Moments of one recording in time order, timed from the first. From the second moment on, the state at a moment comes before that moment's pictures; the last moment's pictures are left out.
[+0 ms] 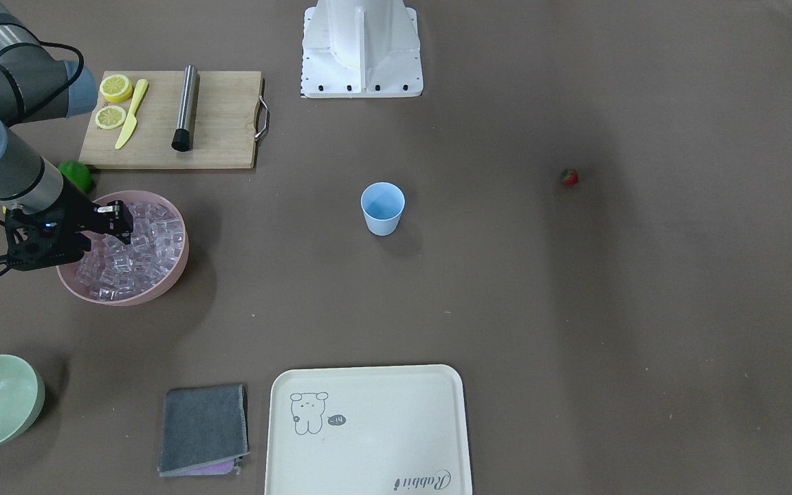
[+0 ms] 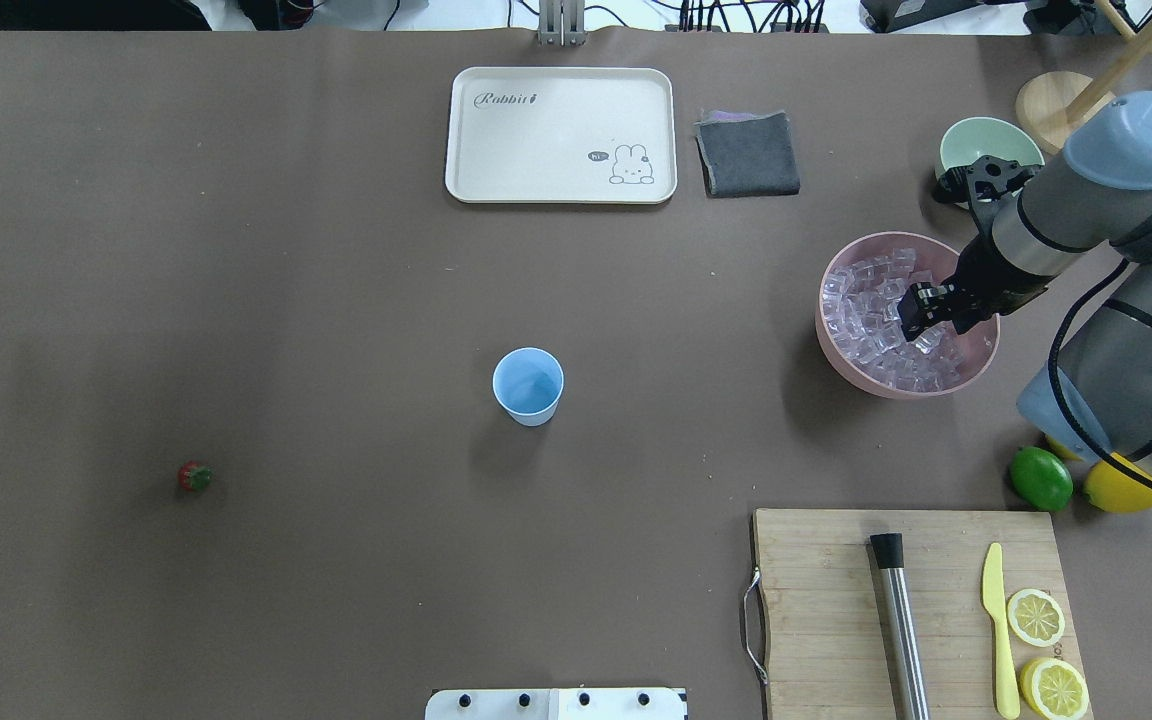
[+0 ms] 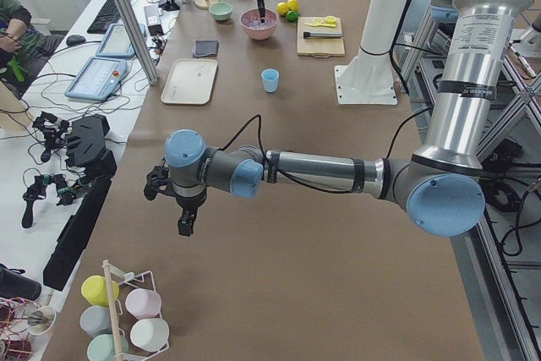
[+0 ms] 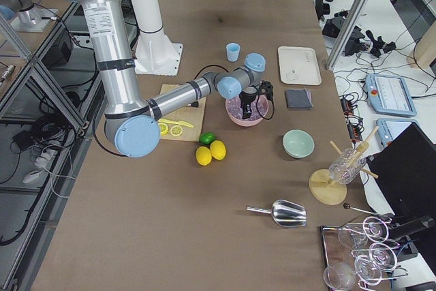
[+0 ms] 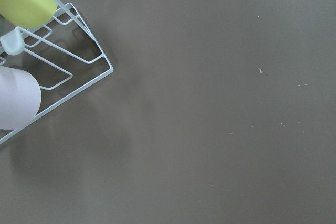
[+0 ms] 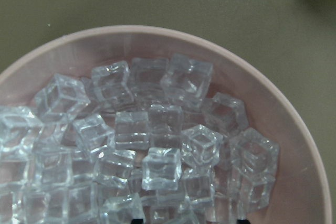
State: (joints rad) left arm -1.51 -1.74 -1.48 -1.77 -2.30 -0.13; right arm 0.91 -1.36 1.73 -1.41 2.20 0.67
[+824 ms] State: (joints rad) left arm -1.51 -1.74 -1.48 -1.77 -2.30 -0.13; right arm 0.89 -1.36 1.72 -1.41 2.20 0.67
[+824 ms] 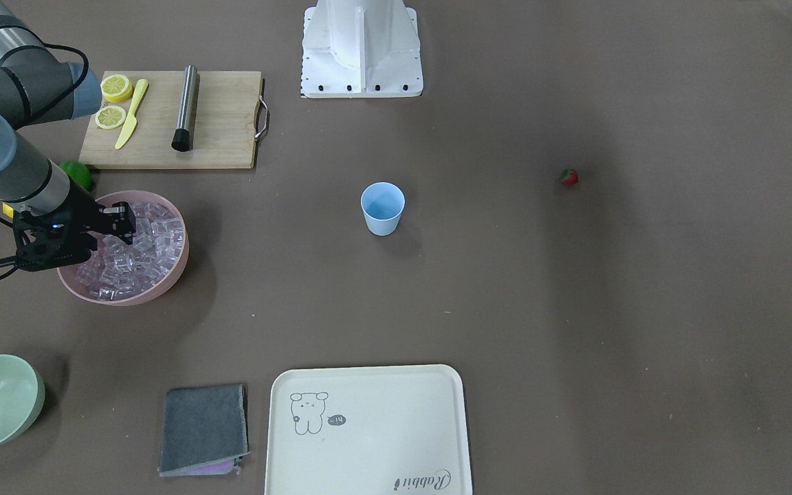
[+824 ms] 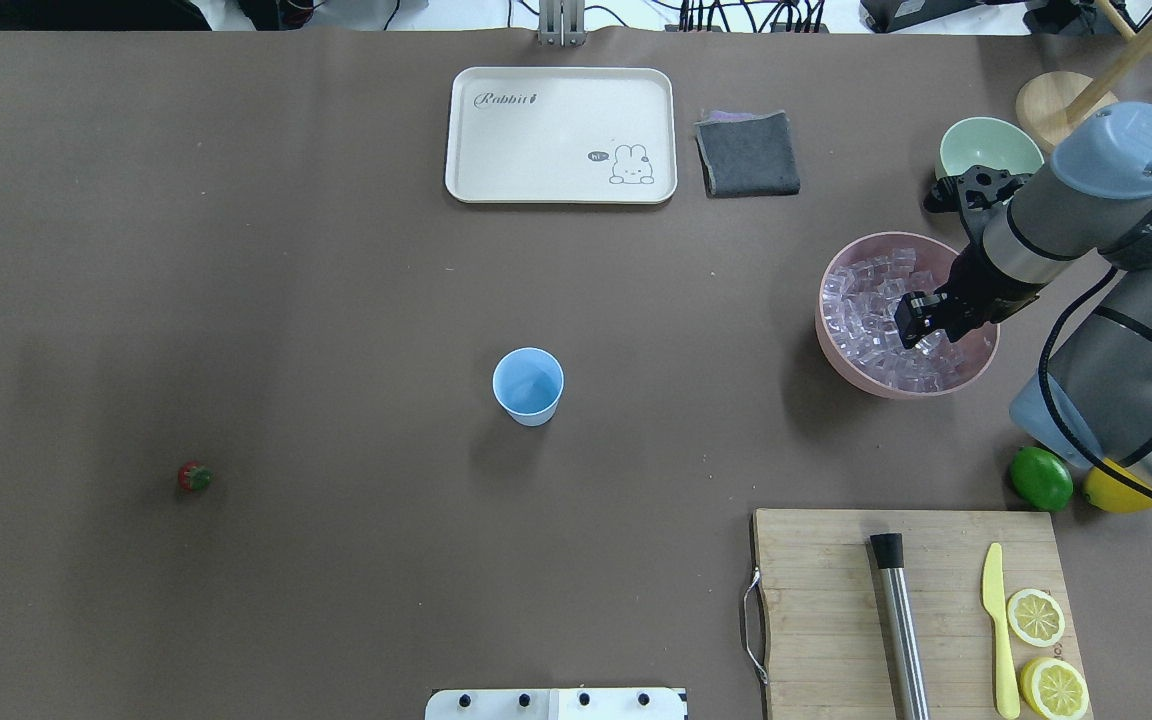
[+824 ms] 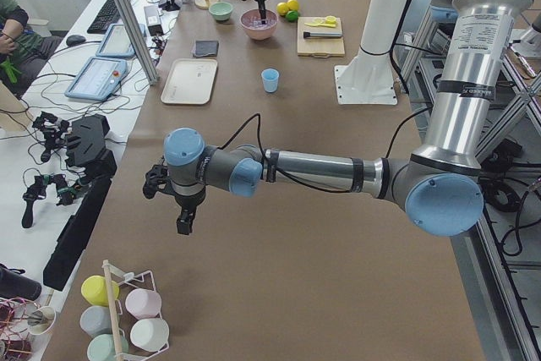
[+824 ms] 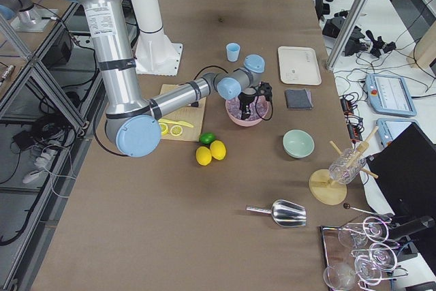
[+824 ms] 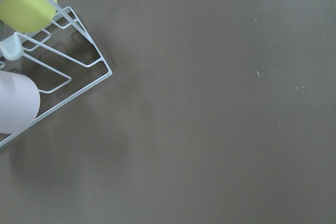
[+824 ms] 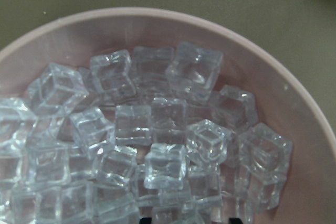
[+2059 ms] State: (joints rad) left arm -1.51 -1.74 -1.48 -1.77 -2.30 -0.13; right arm 0.93 -1.26 1.80 -1.56 2.22 0.66
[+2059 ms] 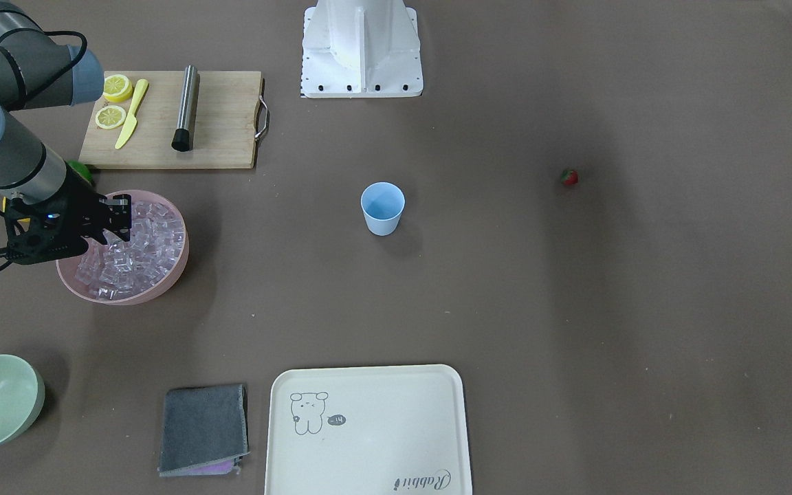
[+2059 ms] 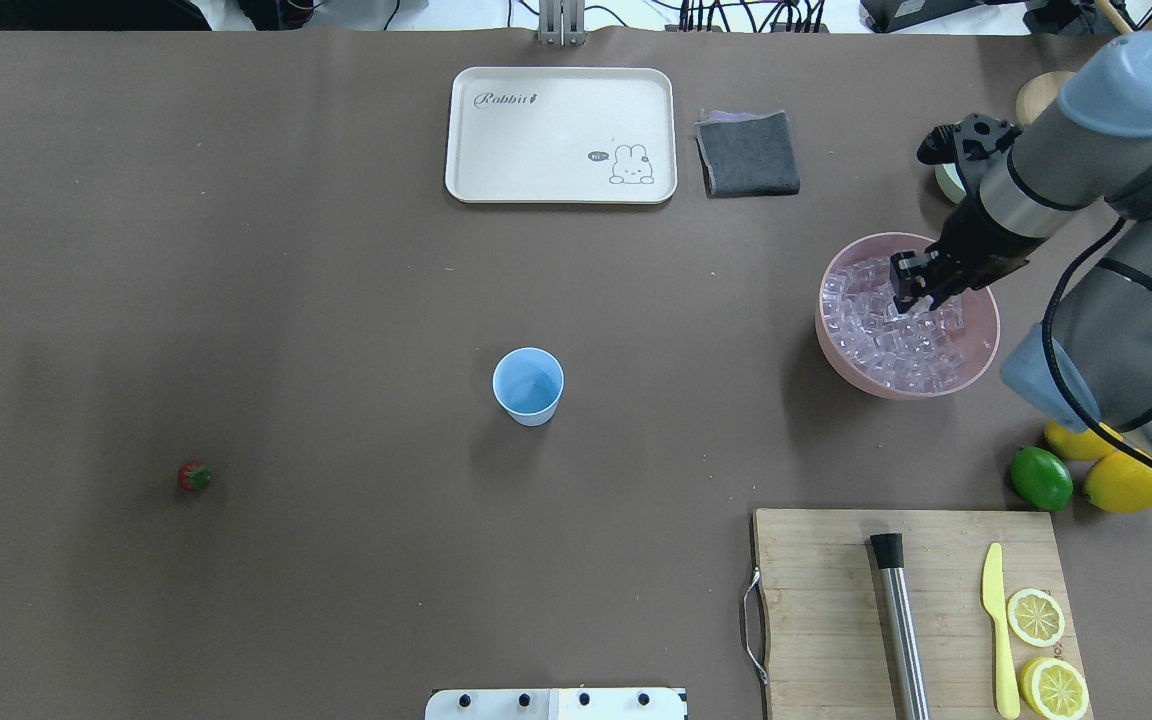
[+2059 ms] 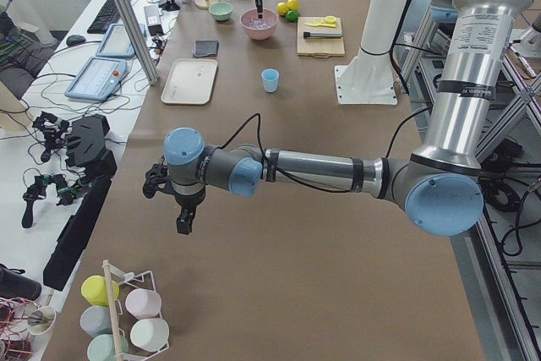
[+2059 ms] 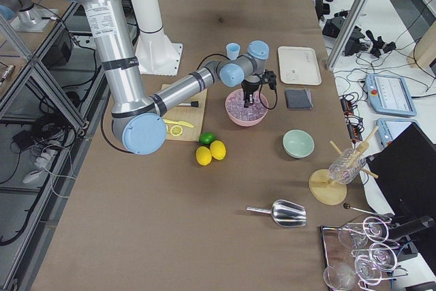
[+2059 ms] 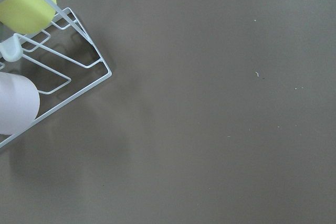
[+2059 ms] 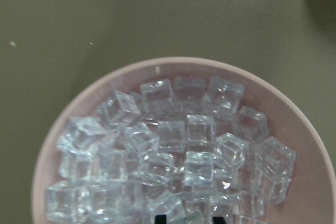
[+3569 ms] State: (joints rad) left arm -1.50 -1.76 -1.45 -1.77 -2.30 -0.13; right arm 0.56 -0.85 1.64 -1.27 1.96 1.20
